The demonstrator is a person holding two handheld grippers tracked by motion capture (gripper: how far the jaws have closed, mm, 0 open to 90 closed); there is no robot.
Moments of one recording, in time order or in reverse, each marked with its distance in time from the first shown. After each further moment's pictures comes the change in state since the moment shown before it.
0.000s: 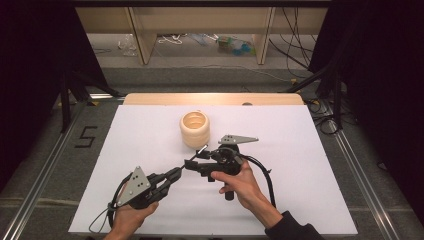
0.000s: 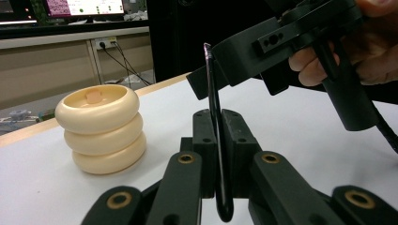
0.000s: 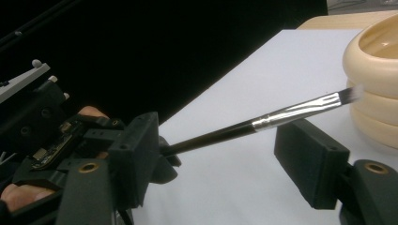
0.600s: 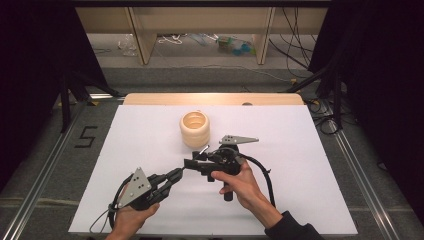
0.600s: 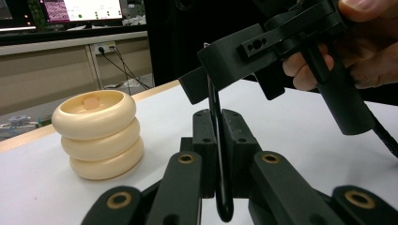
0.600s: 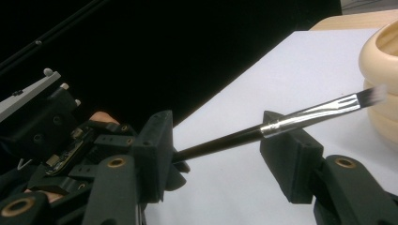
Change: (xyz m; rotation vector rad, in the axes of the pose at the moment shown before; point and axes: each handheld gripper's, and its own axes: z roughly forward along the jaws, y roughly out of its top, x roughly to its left) left arm -0.004 0.001 0.000 0.001 -0.008 0.008; right arm -0.001 -0.002 0.001 -0.021 0.053 0.016
